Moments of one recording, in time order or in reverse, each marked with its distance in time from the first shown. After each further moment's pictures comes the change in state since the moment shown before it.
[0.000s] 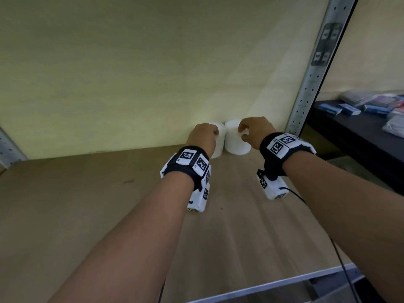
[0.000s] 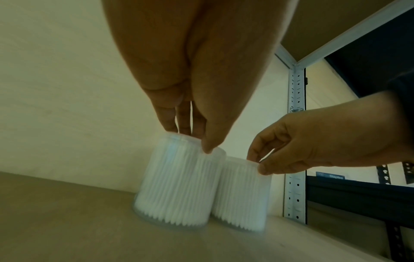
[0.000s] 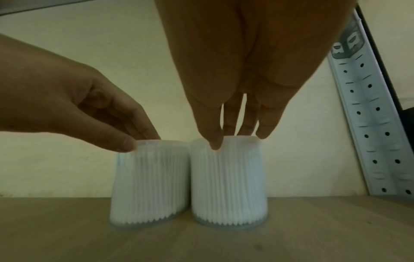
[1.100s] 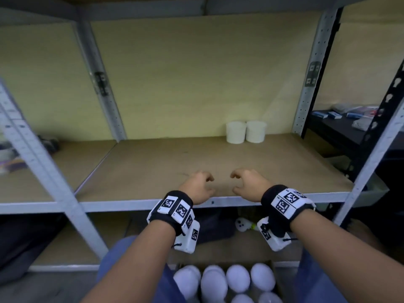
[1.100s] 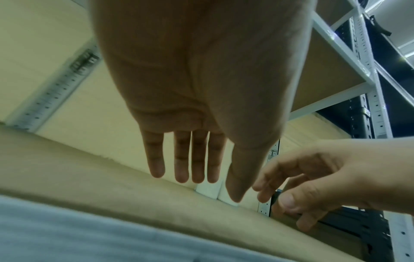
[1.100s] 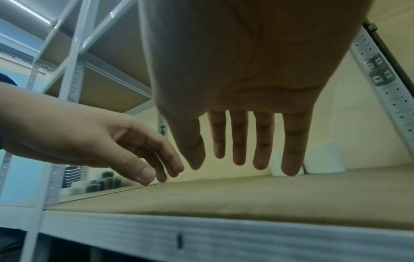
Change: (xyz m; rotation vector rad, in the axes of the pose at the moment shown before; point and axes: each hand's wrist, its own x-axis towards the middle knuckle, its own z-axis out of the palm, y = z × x) left_hand -0.332 0.009 -0.087 0.014 -0.232 -0.151; right_hand -0.310 -0.086 -0.002 0.068 -0.278 -0.245
